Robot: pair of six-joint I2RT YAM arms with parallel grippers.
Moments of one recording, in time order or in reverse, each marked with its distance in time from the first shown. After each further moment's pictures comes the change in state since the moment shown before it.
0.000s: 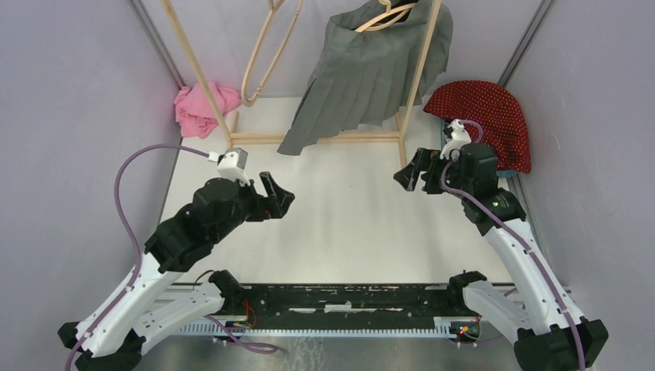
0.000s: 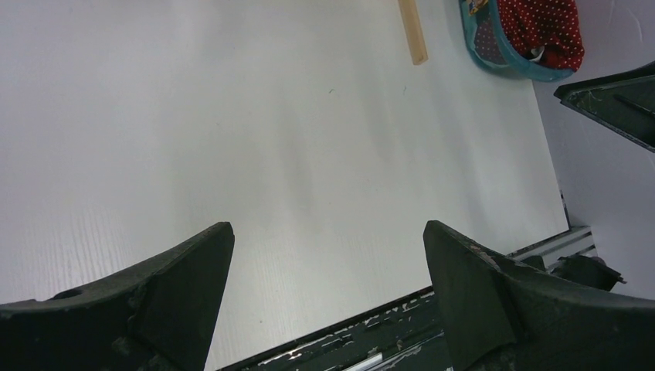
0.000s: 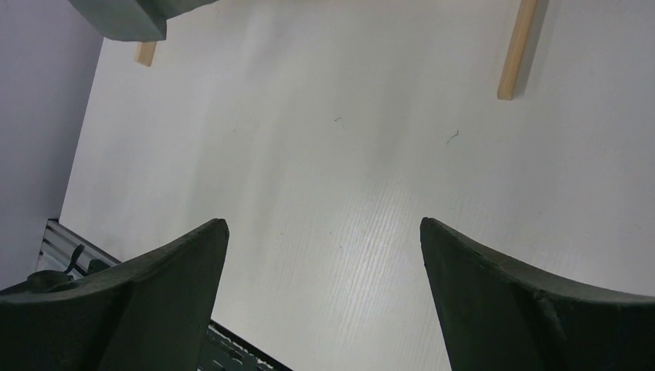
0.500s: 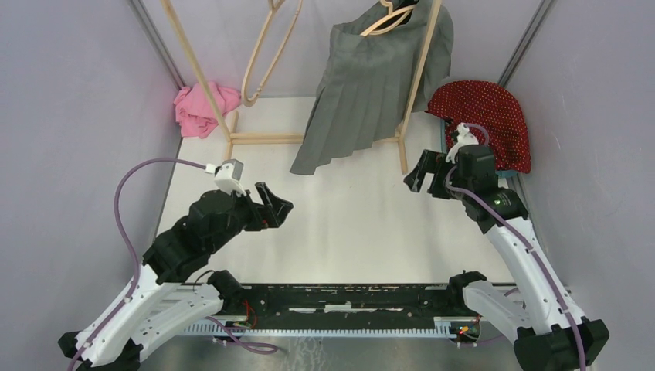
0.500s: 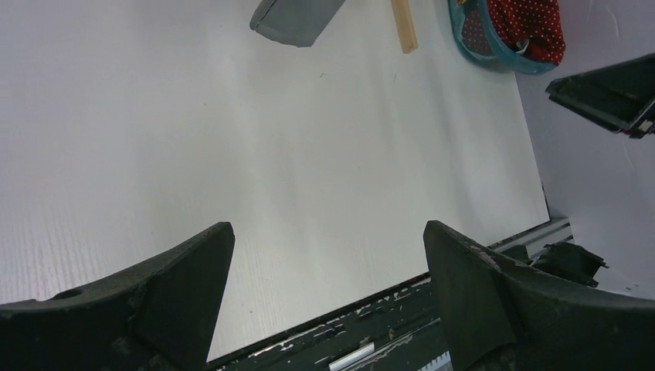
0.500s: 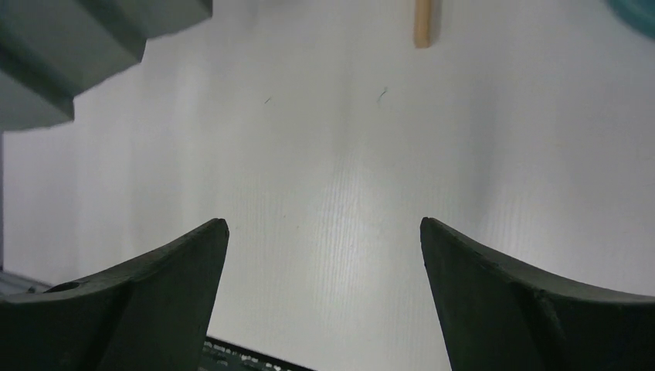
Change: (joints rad) left arm 0.000 -0.114 -0.119 0.011 0.030 -0.050; right arm 0.000 -0.023 -0.016 -0.149 0.125 0.039
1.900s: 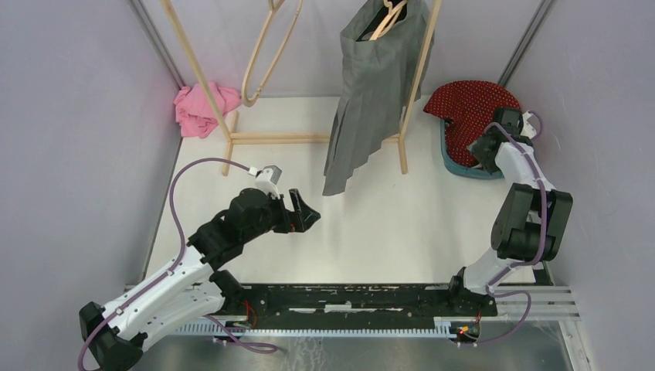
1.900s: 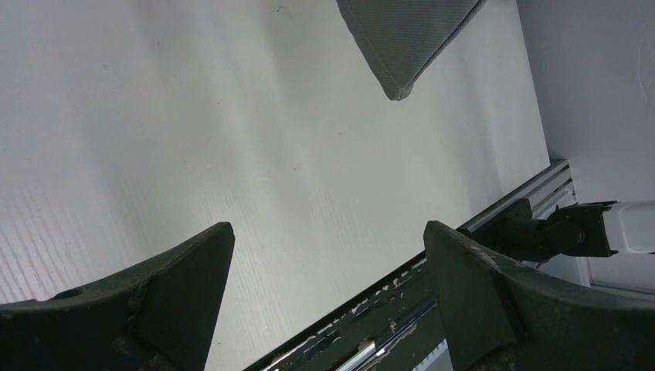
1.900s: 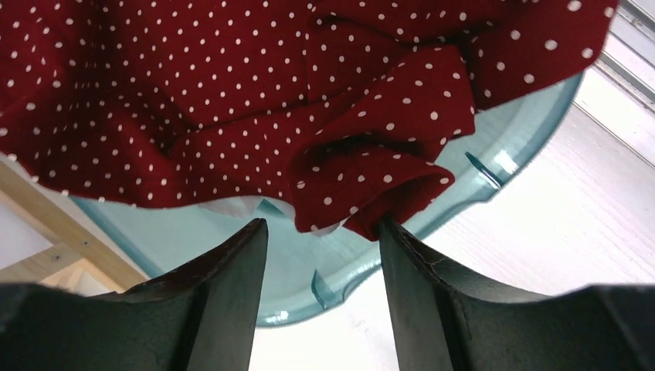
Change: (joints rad) left arm 0.000 0.142 -0.271 0.375 0.204 0.002; right arm -0.489 0.742 0.325 0.122 0.397 0.229
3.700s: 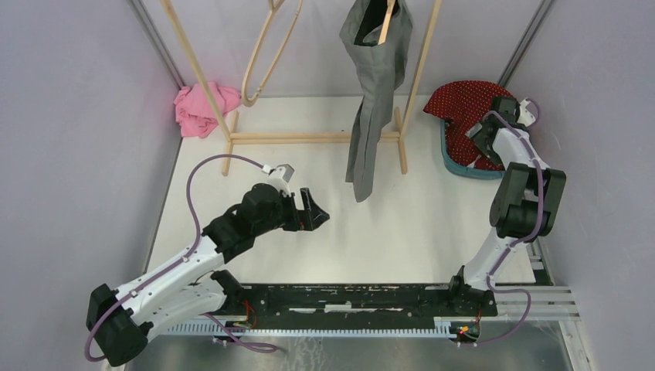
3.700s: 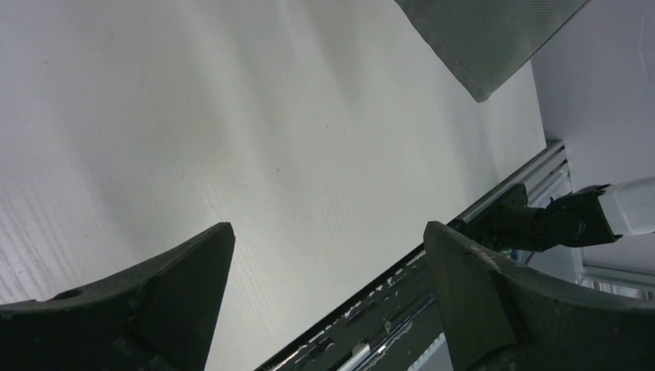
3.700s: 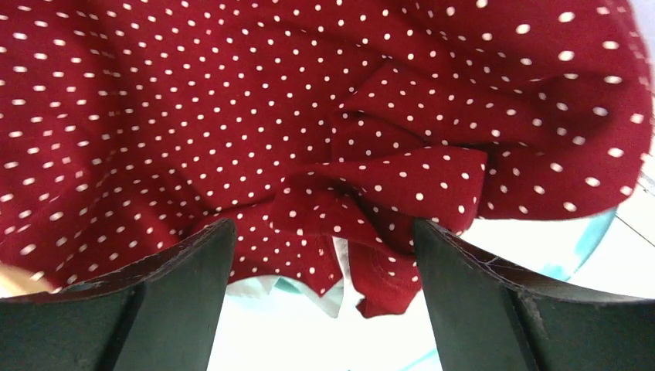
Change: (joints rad) left arm 0.000 0.121 -0.009 0.100 0.073 0.000; right arm 0.003 0.169 0.158 0.053 0.084 -0.036
